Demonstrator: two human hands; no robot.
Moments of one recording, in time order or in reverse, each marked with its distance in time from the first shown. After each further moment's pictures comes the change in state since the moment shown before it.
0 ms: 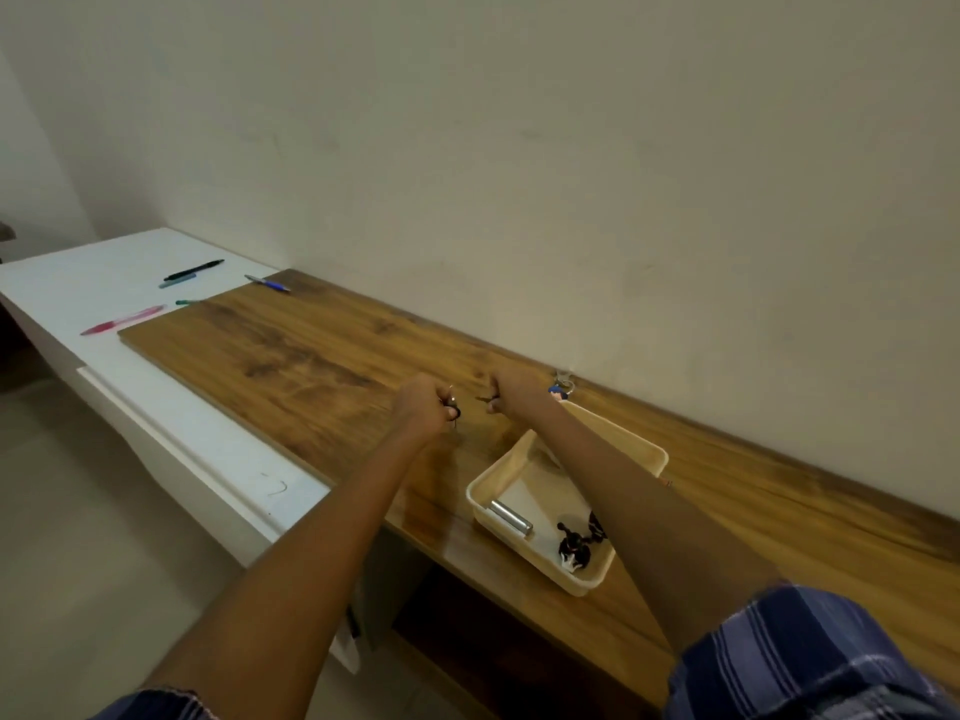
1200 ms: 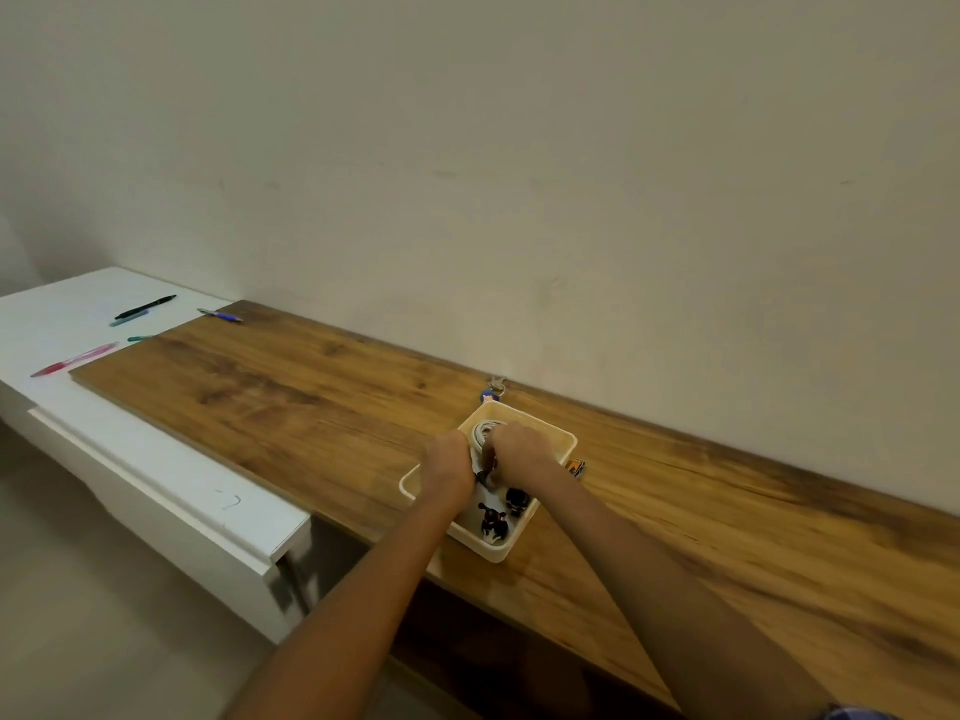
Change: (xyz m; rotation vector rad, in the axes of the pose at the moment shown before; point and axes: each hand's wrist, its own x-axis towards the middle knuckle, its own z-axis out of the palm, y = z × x) left_hand -0.081 0.080 0.069 0.375 -0.069 0.018; right_hand -0.125 0.039 -0.016 -0.191 -0.071 0.057
